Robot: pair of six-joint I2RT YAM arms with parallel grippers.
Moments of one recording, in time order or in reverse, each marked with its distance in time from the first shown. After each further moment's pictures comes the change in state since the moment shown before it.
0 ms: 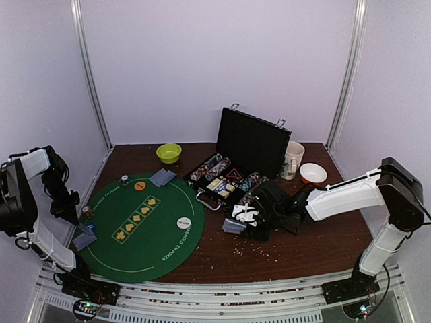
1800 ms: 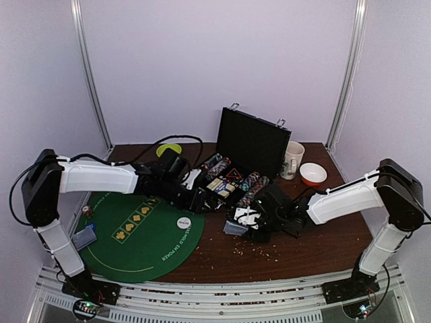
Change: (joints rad) left arm -1.198 0.182 0.016 1.046 0.289 -0.278; right arm 0.000 0.000 -0.058 0.075 0.003 -0.003
